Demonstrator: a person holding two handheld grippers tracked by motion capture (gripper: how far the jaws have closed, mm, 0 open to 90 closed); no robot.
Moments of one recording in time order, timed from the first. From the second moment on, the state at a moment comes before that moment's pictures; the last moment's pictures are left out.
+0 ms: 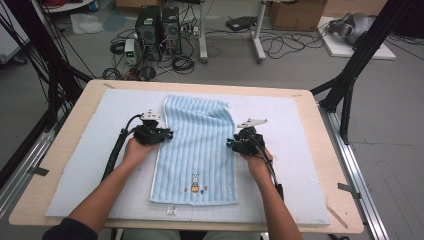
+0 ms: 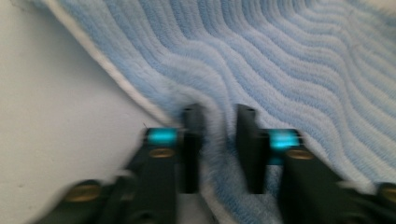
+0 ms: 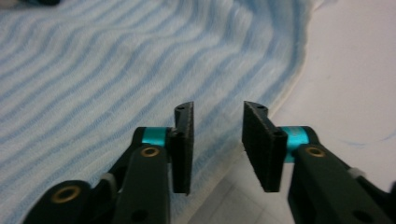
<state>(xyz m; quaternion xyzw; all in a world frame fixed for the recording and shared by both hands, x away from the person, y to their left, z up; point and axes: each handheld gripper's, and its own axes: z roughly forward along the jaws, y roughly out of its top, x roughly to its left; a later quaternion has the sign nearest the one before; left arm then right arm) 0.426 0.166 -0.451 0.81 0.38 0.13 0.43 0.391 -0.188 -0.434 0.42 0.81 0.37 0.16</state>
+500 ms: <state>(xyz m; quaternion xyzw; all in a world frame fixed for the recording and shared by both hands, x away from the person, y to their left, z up) 0.420 0.189 -0.449 0.77 0.41 0.14 0.47 0.387 -0.180 -0.432 0.41 0.81 0.36 0.20</state>
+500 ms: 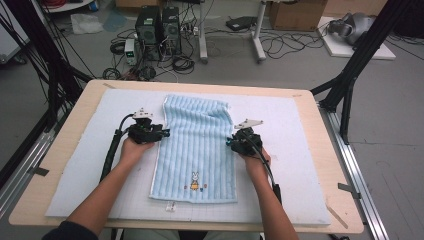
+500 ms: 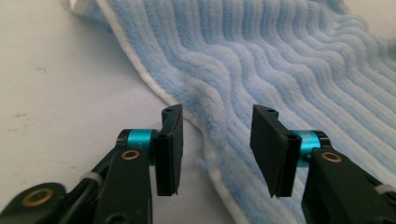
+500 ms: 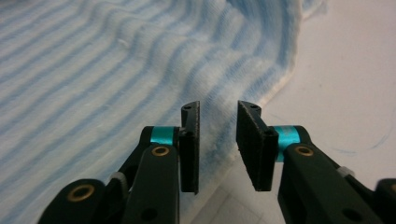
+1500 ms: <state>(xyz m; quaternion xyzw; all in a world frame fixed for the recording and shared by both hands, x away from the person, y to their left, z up) 0.302 0.205 -0.449 0.73 0.42 0.14 0.52 0.280 -0.213 -0.437 0.42 0.79 0.42 0.16</state>
